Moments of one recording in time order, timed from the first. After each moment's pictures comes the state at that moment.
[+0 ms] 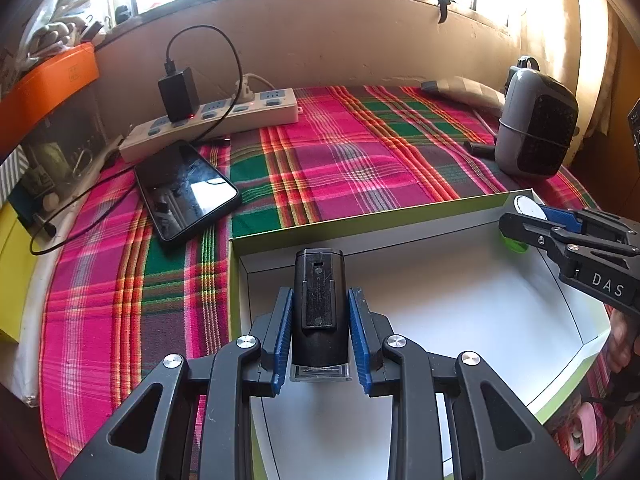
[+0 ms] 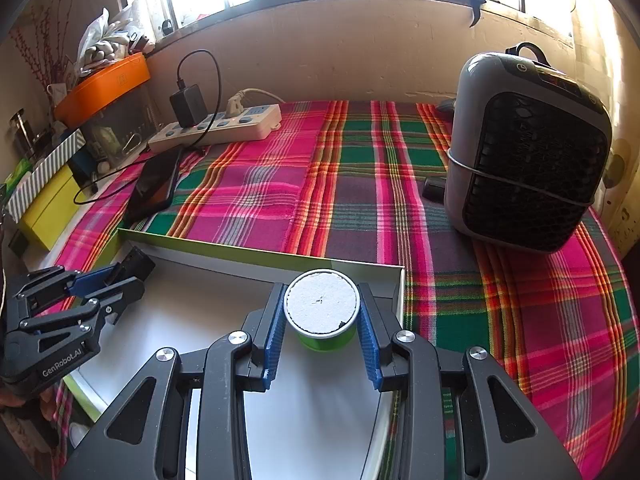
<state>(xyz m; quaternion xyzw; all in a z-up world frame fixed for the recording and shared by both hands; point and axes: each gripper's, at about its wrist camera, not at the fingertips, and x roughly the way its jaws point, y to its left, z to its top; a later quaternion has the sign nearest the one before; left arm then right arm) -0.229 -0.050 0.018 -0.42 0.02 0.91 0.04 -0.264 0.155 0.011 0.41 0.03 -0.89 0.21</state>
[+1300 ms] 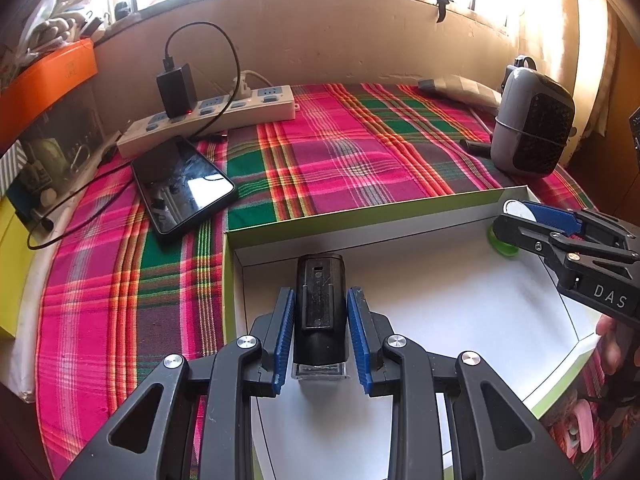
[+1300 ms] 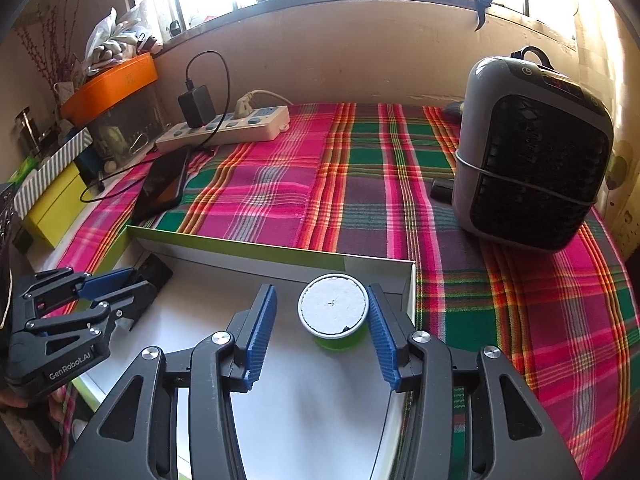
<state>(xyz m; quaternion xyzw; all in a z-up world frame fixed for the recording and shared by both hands) -0.227 -0.050 0.021 -0.43 0.02 0.90 0.04 -0.258 0.152 0.012 0.40 0.03 -0.89 0.22</state>
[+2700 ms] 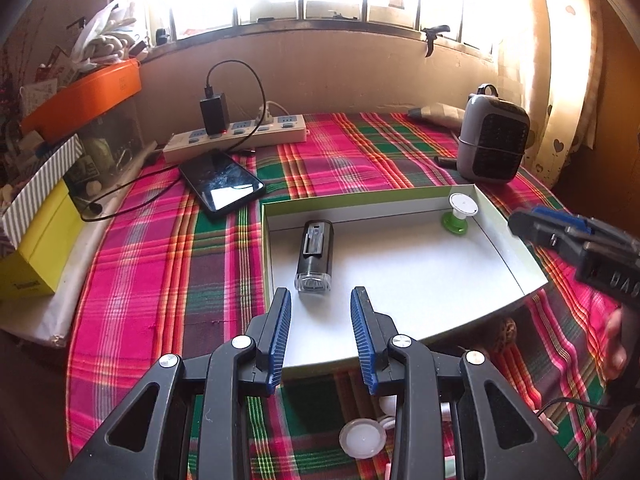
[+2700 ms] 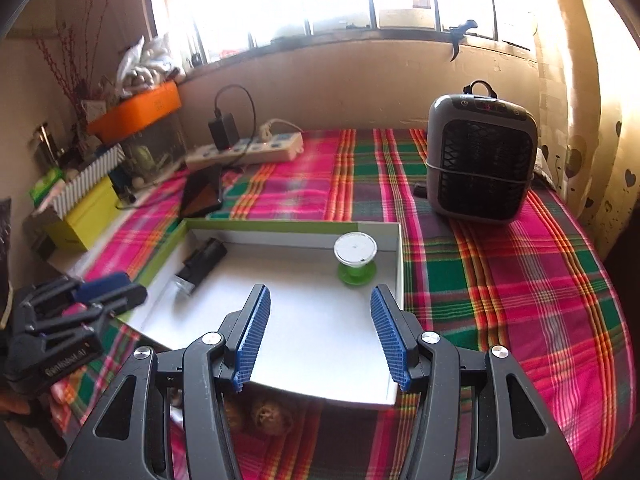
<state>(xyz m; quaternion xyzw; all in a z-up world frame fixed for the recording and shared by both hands) -0.134 -0.052 0.062 -0.38 0.01 0.92 0.02 -0.177 0.170 0.053 0.35 -0.02 -0.91 0.22</state>
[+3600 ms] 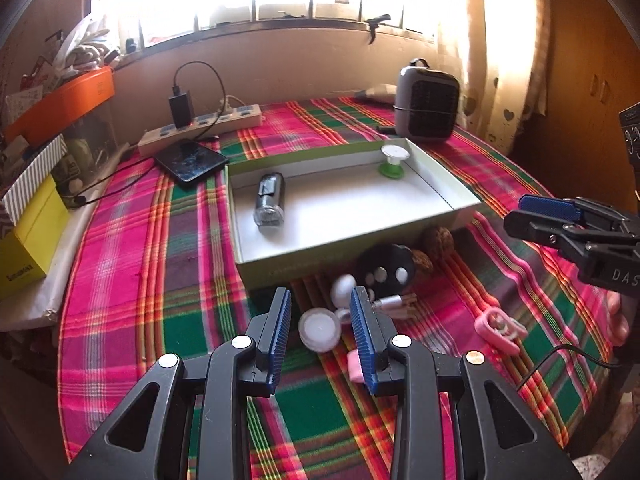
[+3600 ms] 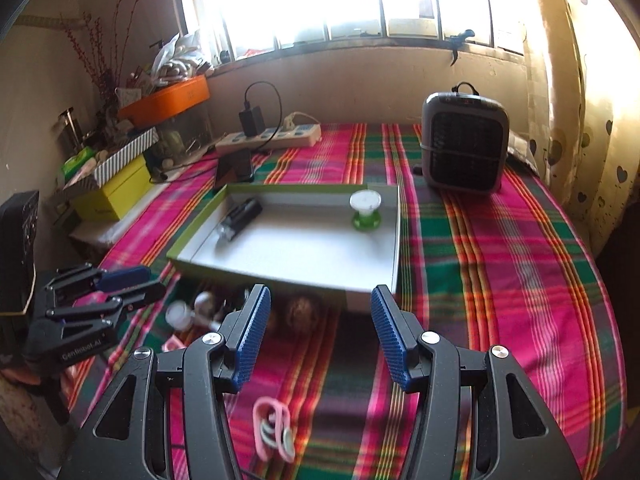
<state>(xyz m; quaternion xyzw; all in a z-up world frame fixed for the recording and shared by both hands) -0.058 -0.041 0.054 -0.38 0.03 0.92 0.10 -0.093 0.187 0.050 0.36 0.02 -0.90 0.23</state>
